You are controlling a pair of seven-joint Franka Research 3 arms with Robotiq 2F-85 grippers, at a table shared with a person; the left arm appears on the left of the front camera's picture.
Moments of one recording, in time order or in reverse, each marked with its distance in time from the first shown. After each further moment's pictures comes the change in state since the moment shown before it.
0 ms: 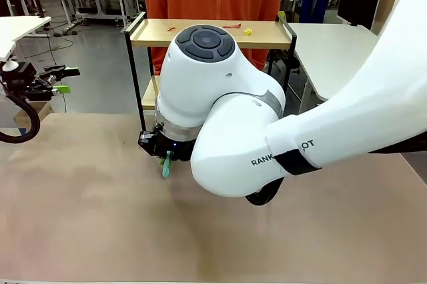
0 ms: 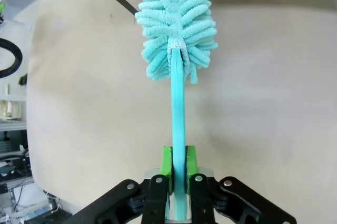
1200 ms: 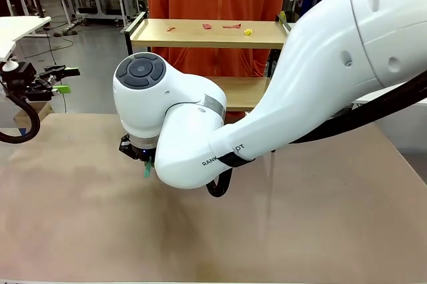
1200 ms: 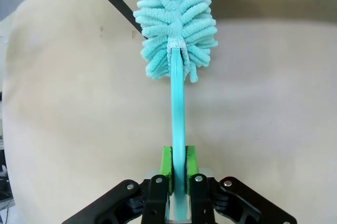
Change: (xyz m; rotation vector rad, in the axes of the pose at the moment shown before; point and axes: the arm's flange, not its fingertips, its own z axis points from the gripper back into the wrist) left arm 0.000 0.000 0.000 0.000 0.000 0.000; right arm 0.012 0.050 -0.086 -0.109 -0.028 -0.003
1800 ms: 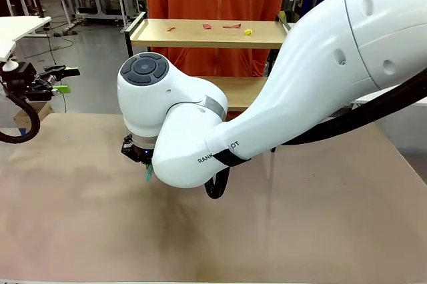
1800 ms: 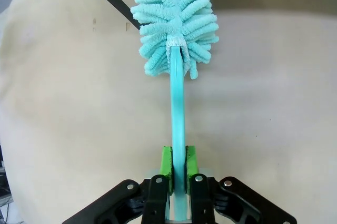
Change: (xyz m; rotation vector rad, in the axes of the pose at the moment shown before) left arm 0.000 0.000 0.000 0.000 0.000 0.000; right arm 0.003 -0.003 -0.004 -0.007 0.038 -0.002
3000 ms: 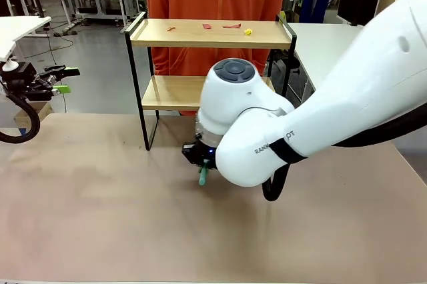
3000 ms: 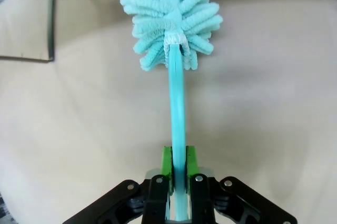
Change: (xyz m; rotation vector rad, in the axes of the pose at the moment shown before) left arm 0.000 0.000 0.000 0.000 0.000 0.000; right arm 0.039 -0.139 -0.014 -0.001 0.093 -0.098
